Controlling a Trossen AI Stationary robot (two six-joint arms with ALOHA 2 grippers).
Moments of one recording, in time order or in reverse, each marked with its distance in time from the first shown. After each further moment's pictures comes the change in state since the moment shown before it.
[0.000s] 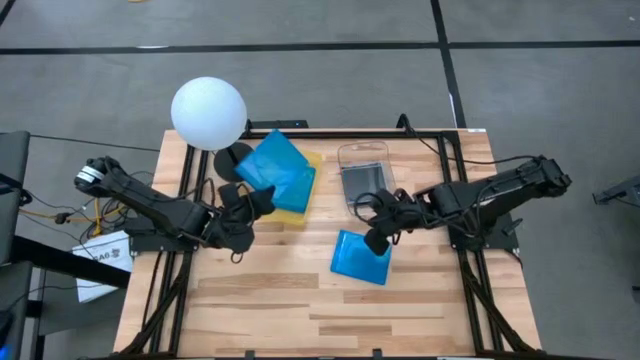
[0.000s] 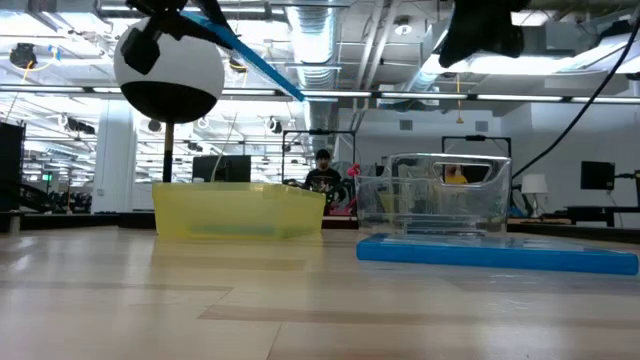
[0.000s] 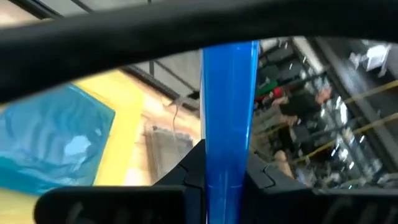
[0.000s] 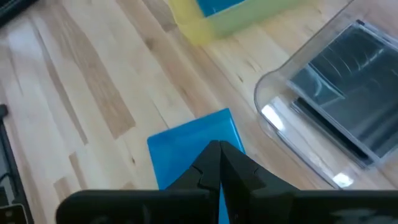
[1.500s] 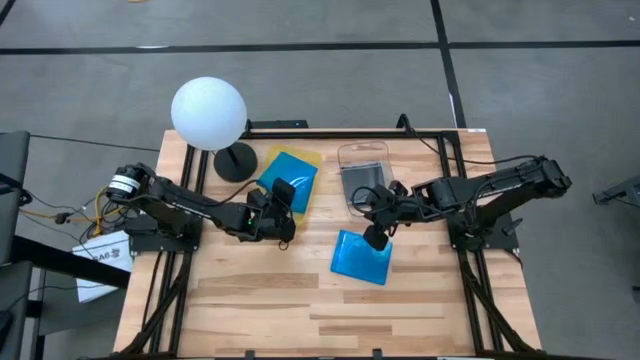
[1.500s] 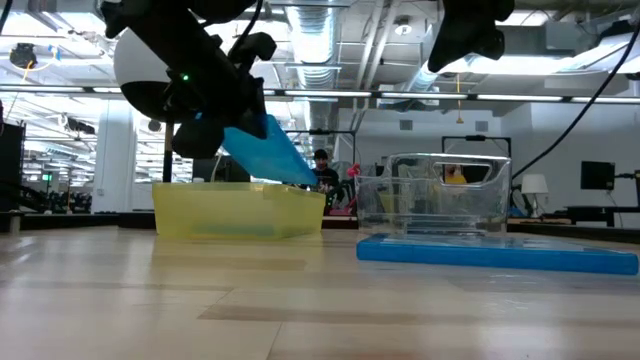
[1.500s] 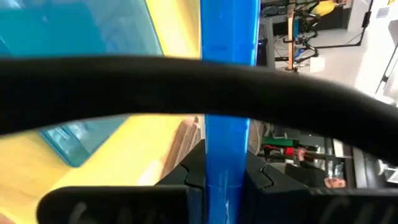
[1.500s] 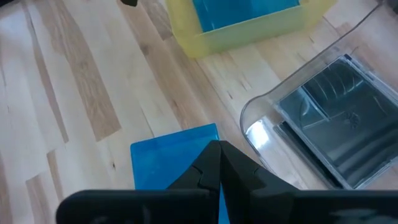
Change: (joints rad) left arm 0.205 0.353 0.000 0.143 0.176 -0.618; right arm -0.055 0.000 0.000 0.026 -0.003 -0.180
